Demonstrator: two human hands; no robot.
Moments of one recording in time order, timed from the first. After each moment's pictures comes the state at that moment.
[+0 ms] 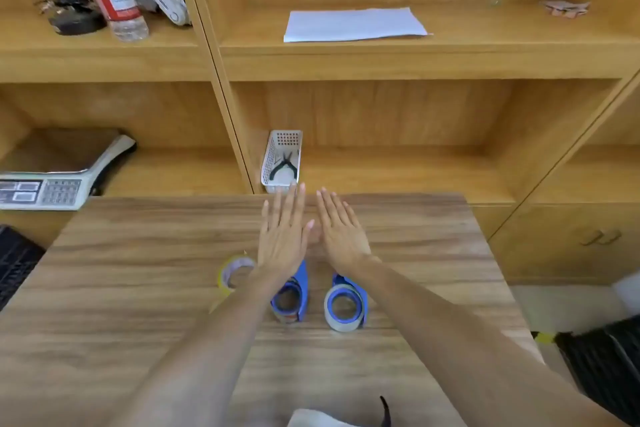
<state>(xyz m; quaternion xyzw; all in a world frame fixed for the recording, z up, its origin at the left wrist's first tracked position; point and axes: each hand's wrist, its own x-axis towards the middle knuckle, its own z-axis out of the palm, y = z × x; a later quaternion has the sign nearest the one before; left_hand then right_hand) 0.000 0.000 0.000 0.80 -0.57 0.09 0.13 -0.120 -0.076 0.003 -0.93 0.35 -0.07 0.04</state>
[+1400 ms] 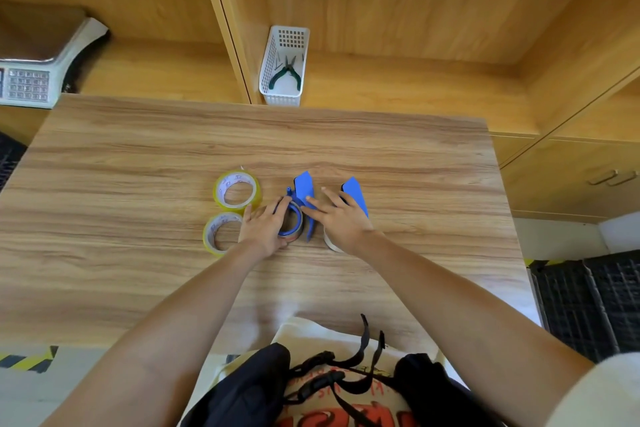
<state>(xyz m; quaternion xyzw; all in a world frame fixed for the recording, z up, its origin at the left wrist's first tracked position) 0.011 0.077 -0.111 0.81 -0.53 -0.24 -0.03 -0.155 -0.037 -0.082 -0.96 0.20 0.17 0.06</state>
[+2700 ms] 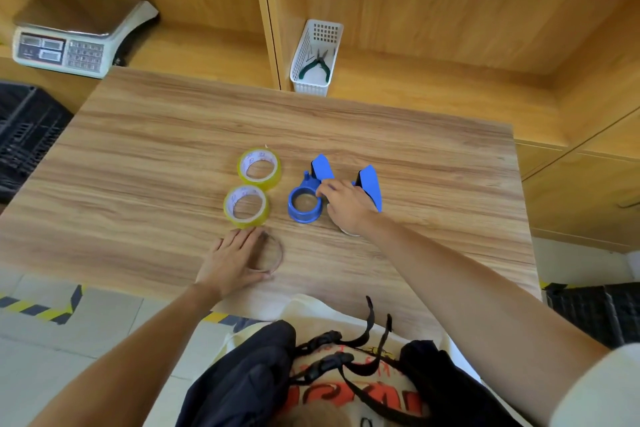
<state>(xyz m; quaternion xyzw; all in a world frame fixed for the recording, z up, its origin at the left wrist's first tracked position) -0.001 0.231 -0.116 0.83 -0.55 -0.13 -0.01 -0.144 -0.019 -0.068 -0.95 0.24 0.11 0.18</state>
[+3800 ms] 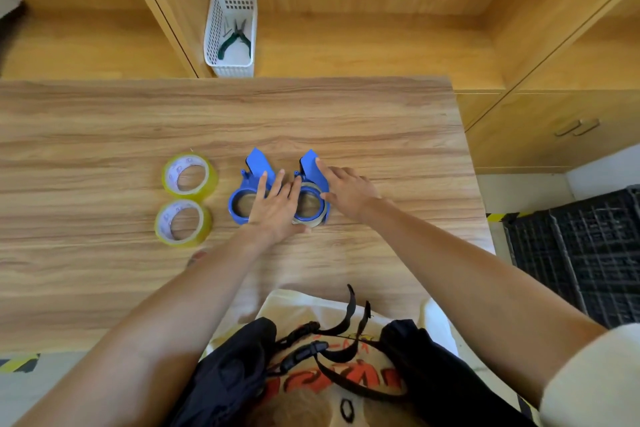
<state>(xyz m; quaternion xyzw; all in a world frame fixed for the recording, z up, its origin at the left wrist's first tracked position) -0.074 0.025 -0.110 0.73 -0.64 -0.17 -0.15 -0.224 -0.089 -0.090 -0.89 0.37 0.17 0.21</state>
